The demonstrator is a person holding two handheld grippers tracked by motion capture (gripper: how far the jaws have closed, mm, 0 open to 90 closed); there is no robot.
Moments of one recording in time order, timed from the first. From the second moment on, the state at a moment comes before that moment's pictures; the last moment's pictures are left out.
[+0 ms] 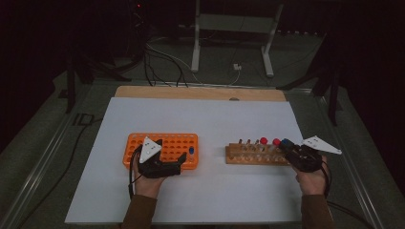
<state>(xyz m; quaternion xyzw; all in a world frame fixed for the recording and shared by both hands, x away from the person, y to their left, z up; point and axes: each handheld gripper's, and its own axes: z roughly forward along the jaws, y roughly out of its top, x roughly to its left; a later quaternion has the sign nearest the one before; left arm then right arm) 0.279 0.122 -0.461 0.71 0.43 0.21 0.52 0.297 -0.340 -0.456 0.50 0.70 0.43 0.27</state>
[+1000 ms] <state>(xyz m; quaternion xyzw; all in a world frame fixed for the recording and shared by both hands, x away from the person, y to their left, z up) 0.278 0.116 -0.462 0.72 0.42 0.21 0.51 0.285 -0.334 -0.434 0.49 0.69 0.45 0.30</state>
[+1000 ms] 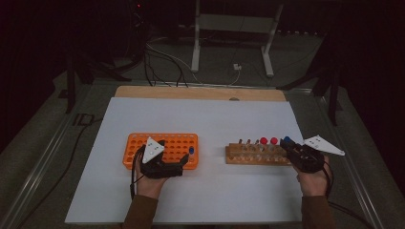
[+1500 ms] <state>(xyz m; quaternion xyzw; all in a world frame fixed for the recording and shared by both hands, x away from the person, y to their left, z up) 0.276 0.111 -0.455 0.72 0.41 0.21 0.52 0.266 -0.330 -0.395 0.46 0.69 0.47 0.31</state>
